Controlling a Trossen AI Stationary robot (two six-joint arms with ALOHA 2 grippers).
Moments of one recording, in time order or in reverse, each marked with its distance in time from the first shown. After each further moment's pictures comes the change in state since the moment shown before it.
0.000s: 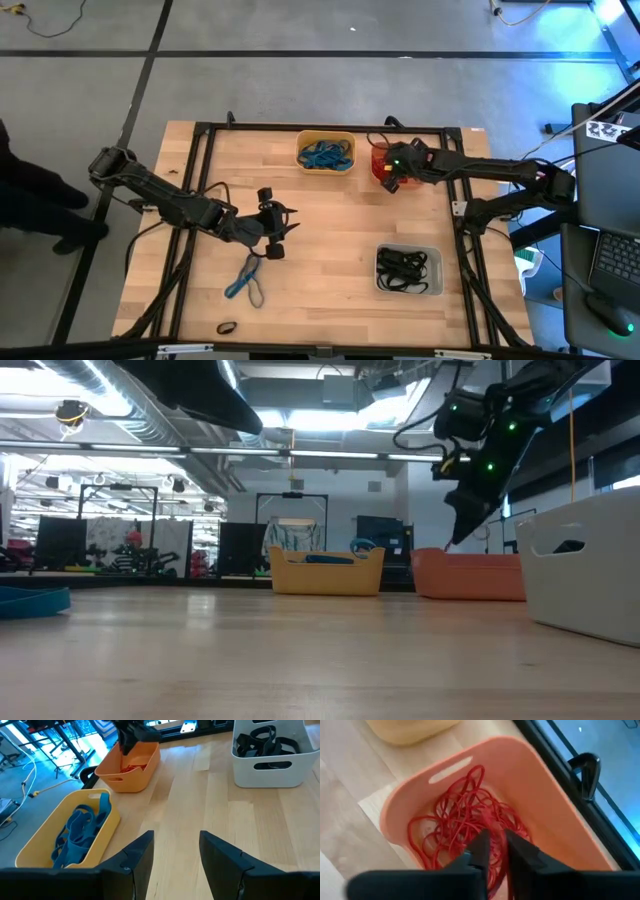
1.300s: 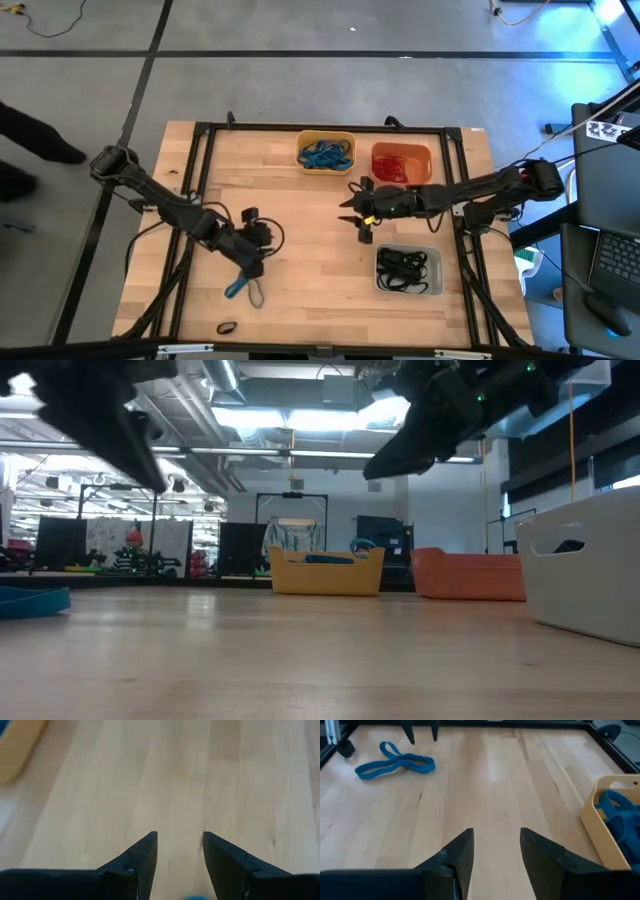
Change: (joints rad) left arm -0.132 0.001 0.001 -0.415 0.240 -0.440; right arm 0.483 0.132 0.014 0.634 -0.264 -0.066
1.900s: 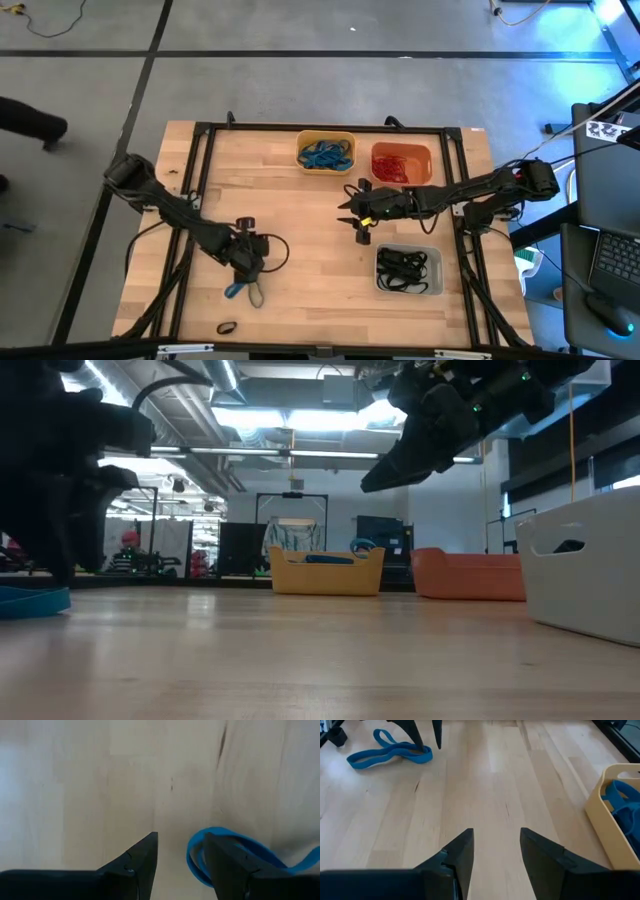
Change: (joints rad) left arm -0.039 0.202 0.000 -0.183 0.124 -0.061; right arm -0.003 0.047 0.000 0.011 0.000 0.000
